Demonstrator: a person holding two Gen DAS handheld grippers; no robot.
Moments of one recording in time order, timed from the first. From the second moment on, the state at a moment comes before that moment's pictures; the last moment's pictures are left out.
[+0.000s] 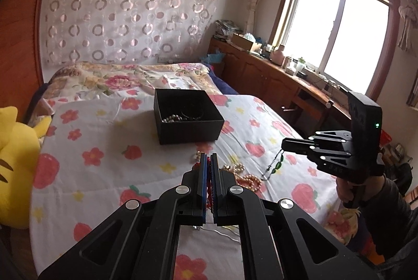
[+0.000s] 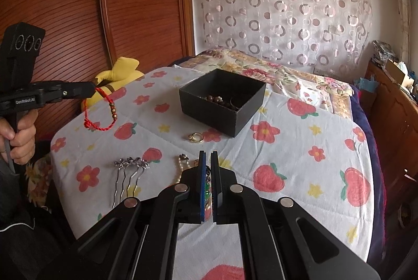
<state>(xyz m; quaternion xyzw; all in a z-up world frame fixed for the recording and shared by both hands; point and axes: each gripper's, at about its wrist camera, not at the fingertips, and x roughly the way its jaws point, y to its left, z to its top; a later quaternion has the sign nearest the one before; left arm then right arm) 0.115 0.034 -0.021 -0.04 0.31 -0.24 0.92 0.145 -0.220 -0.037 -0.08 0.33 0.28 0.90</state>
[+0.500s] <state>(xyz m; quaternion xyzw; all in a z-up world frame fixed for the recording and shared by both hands) 0.192 -0.001 -0.016 0.01 0.31 -0.21 0.93 0.200 -0.198 0.013 -0.08 0.28 0.30 0.91</state>
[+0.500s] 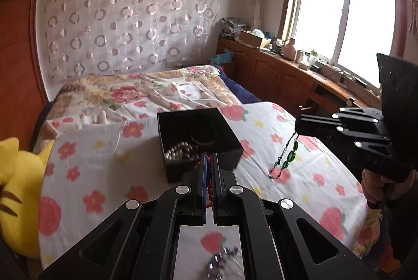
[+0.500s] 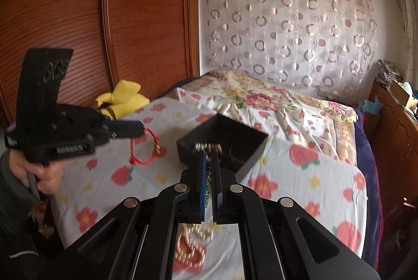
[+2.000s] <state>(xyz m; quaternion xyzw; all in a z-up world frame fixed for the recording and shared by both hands) 0.359 -0.018 -0.057 0.01 0.36 -0.19 0.91 0.331 -0.200 -0.045 -0.05 0.34 0.29 0.89</state>
